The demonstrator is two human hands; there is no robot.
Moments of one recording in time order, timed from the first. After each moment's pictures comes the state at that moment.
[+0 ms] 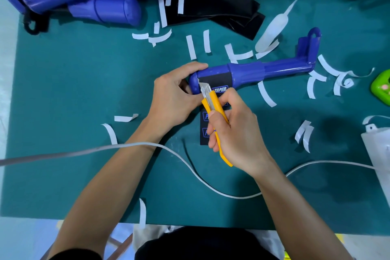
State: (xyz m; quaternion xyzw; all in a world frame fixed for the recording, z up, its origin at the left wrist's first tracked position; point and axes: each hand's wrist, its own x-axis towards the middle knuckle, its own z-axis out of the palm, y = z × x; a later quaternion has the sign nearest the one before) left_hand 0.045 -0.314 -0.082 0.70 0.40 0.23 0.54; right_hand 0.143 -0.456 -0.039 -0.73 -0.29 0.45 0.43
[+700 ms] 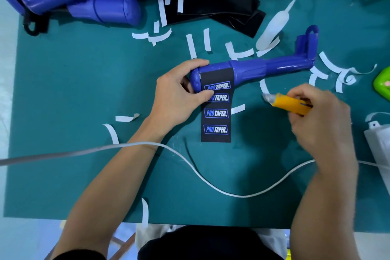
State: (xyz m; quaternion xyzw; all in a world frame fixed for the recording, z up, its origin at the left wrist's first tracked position) left_hand 0.047 -0.313 -0.083 0.73 0.41 0.21 0.50; right_hand 0.250 -0.517 -0.037 -0.91 -0.36 0.14 0.17
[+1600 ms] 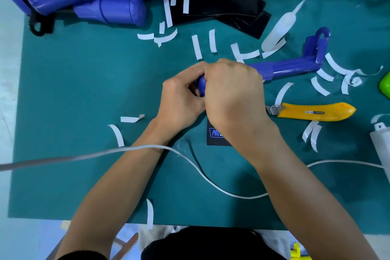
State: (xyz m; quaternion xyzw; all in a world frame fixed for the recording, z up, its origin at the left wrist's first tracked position) left_hand 0.048 -0.319 -0.075 0.75 0.34 0.26 0.50; right_hand 0.147 -0.378 0.015 -0.84 -0.51 0.15 0.05
